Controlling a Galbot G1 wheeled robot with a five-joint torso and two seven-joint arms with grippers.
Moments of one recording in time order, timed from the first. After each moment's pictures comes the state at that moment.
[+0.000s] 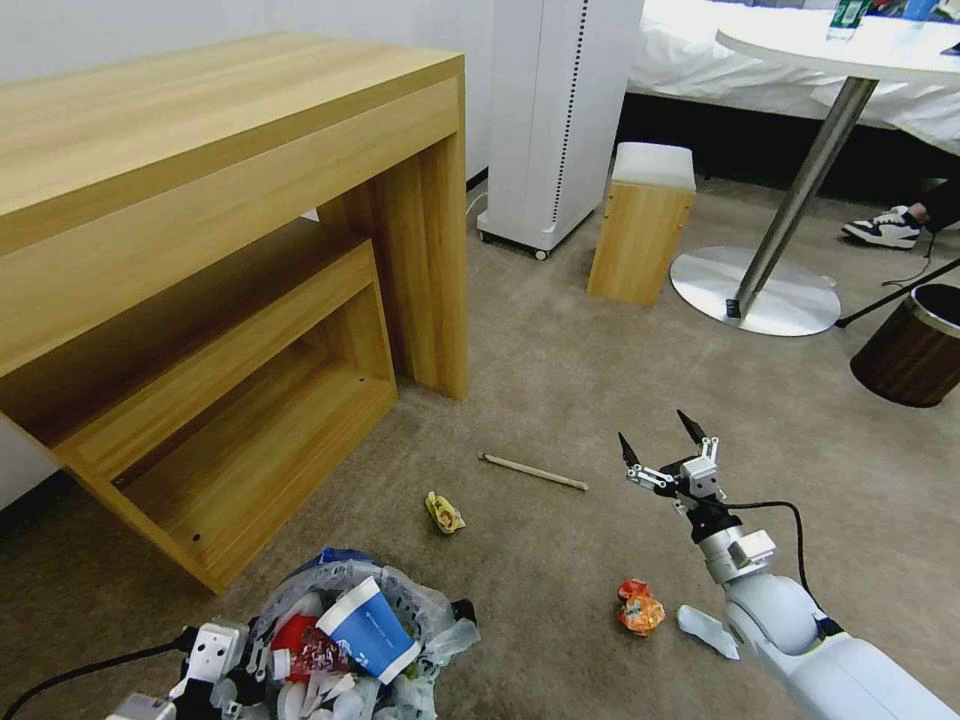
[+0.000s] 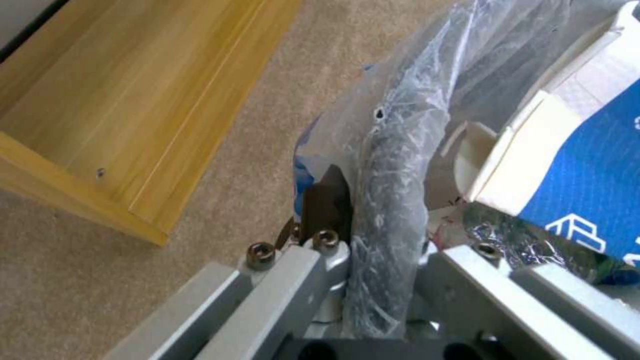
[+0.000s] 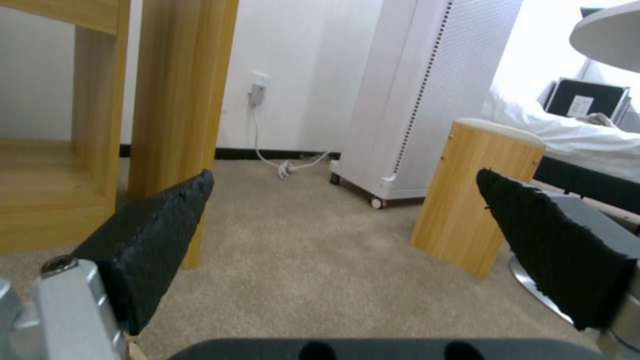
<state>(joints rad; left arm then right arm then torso) 2.22 -0.89 -0.72 -2.36 -0.46 0.21 -0.21 -1.18 0.83 0.16 1.57 0.36 0.54 0.13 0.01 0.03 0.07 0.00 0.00</state>
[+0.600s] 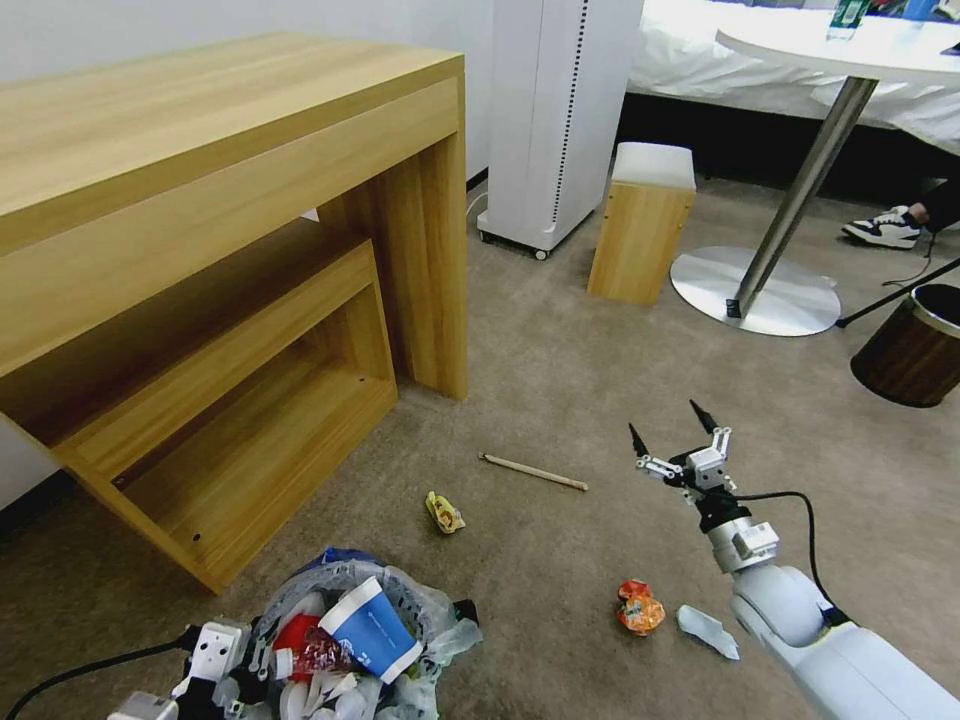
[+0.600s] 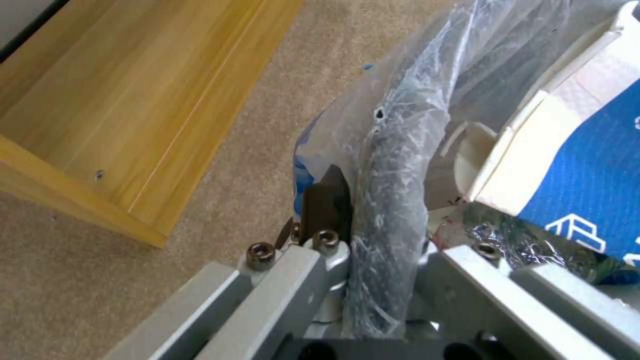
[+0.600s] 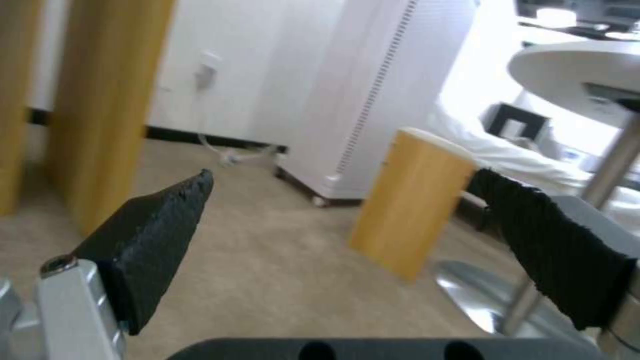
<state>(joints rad) 2.20 -0.88 -0.72 -2.36 -0.47 0.21 -0.22 -1.14 0.80 0.15 1.56 0.22 0.47 0.32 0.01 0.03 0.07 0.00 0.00</state>
